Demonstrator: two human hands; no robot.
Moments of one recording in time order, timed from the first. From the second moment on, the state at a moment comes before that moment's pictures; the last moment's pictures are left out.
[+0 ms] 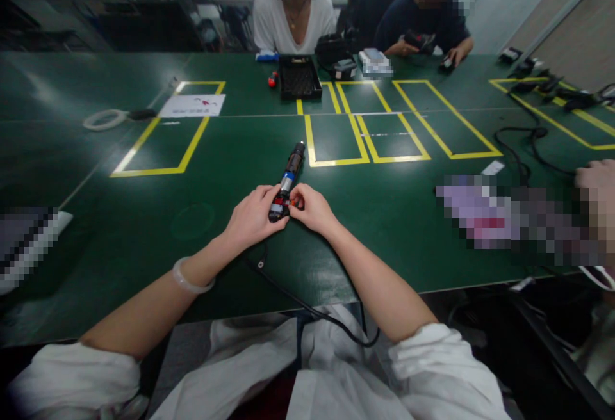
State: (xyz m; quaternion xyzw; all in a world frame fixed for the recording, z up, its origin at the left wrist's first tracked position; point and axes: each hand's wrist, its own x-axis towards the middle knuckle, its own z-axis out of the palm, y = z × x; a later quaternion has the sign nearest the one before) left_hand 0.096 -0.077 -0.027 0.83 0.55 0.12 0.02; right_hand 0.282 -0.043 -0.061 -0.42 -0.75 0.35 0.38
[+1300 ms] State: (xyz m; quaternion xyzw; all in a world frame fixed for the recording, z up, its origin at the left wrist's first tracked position) left_hand 0.075 -0.062 -0.021 0.79 0.61 0.06 -0.04; right_hand 0.286 -0.040 -0.060 -0.40 -0.75 0.35 0.38
